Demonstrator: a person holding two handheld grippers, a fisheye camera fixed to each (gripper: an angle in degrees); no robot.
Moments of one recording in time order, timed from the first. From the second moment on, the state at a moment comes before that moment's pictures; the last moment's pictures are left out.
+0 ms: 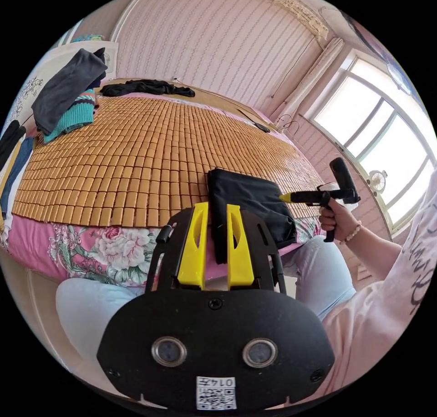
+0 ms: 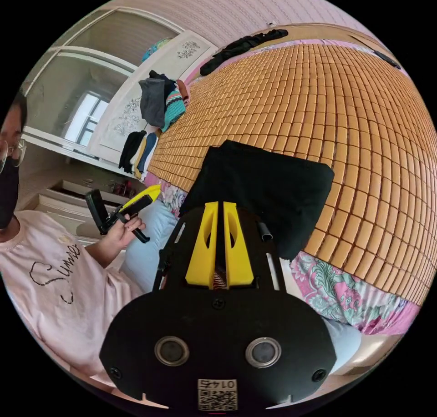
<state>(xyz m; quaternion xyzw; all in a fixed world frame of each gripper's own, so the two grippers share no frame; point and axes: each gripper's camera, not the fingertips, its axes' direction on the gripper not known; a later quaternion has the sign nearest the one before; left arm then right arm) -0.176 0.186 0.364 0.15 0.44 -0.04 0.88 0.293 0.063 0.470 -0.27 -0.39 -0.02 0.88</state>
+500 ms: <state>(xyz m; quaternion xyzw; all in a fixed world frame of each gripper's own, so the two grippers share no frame) -0.100 0.132 0.388 0.10 0.39 0.05 0.91 0.304 0.083 0.438 -0.31 -0.31 -0.02 0.90</state>
